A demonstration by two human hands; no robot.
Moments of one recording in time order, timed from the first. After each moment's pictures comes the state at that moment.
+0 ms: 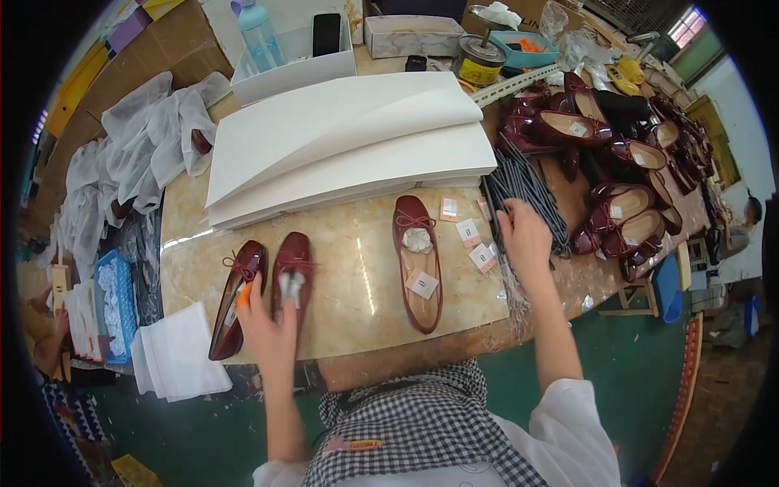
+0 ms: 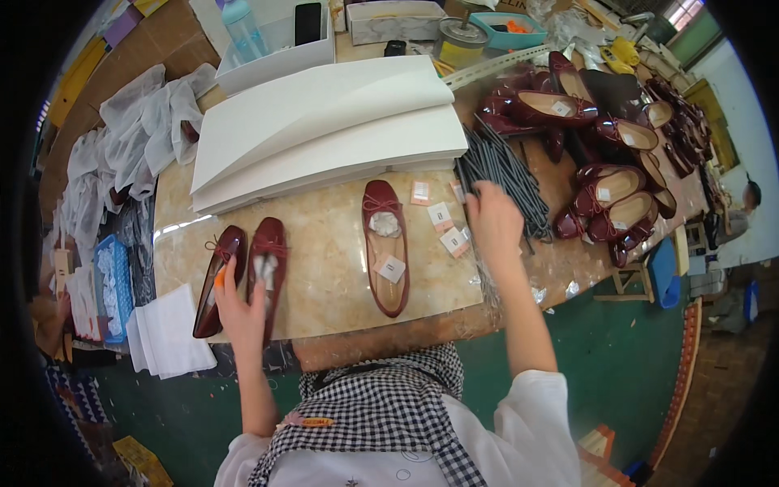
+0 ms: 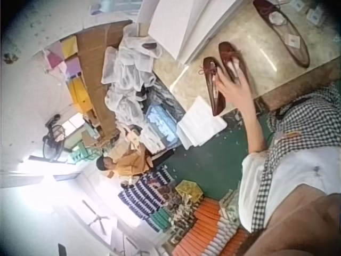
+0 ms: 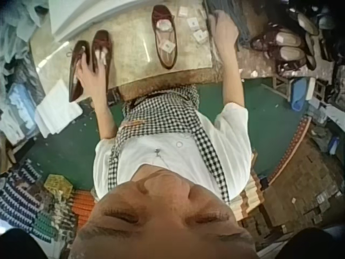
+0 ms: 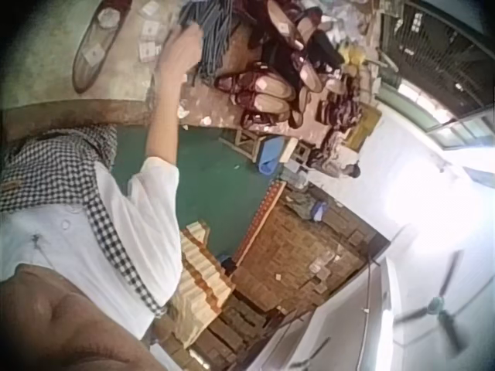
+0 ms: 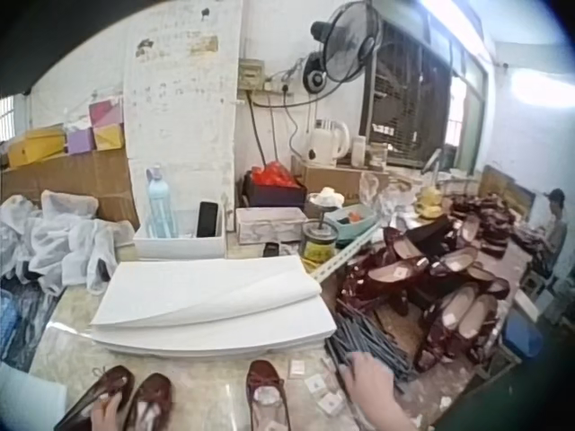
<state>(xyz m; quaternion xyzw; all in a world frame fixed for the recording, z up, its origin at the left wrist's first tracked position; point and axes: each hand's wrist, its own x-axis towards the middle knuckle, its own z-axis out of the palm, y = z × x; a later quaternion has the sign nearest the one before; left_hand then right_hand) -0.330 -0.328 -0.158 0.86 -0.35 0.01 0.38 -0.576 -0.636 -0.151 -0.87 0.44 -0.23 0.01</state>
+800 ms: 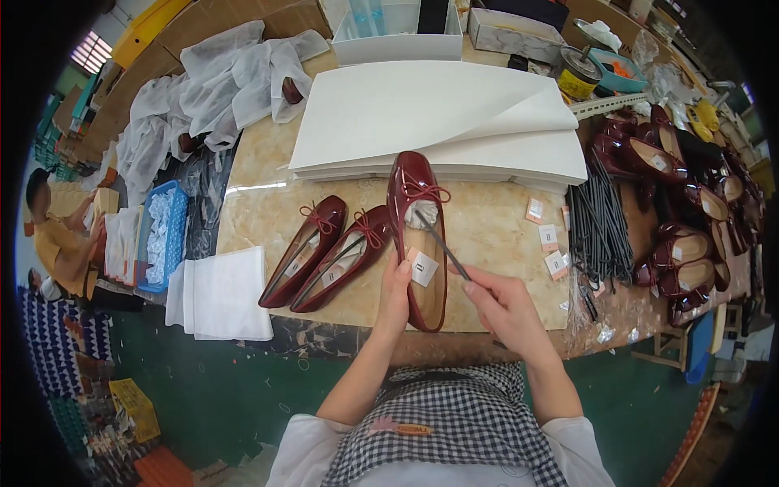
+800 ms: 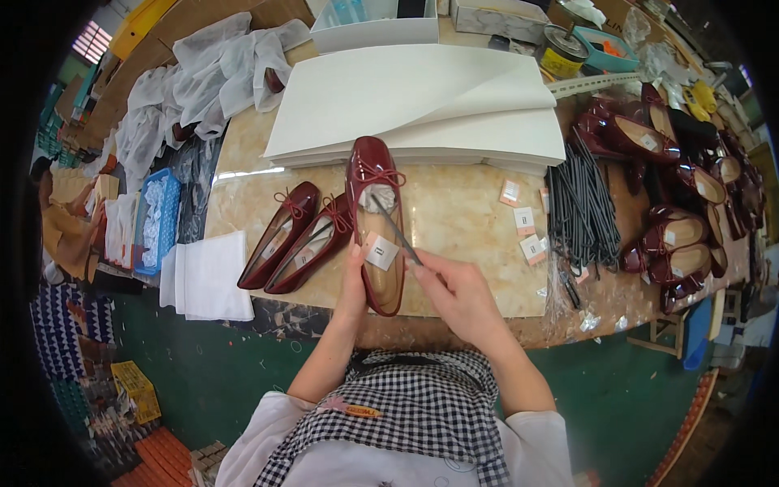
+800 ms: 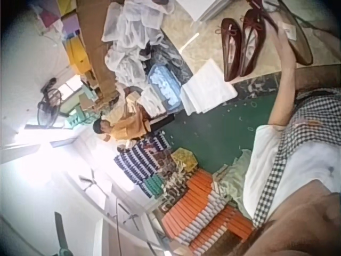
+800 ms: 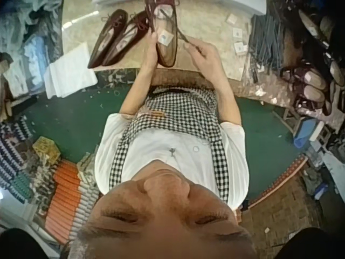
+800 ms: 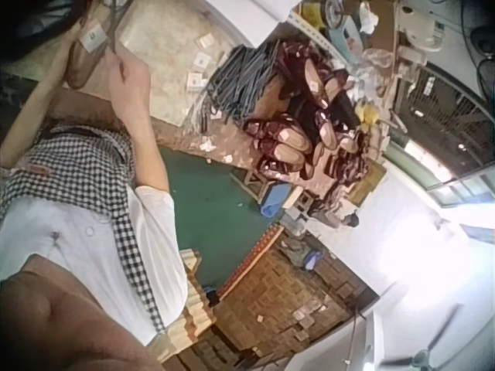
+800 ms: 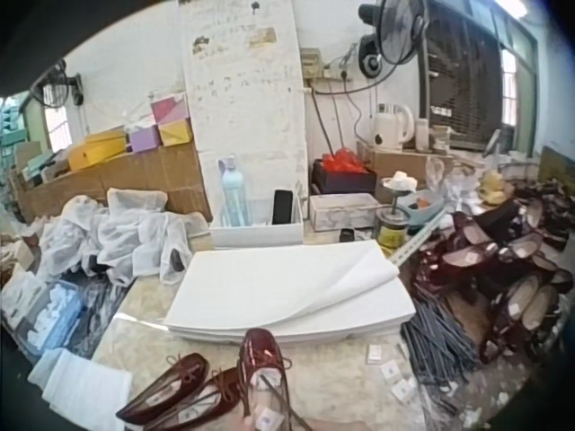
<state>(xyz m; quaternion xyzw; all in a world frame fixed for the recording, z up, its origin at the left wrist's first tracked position) -0.371 -0.360 -0.198 0.56 -0.14 -0.35 0.74 -0.500 -0.482 -0.091 -0.69 0.29 -0.05 0.66</state>
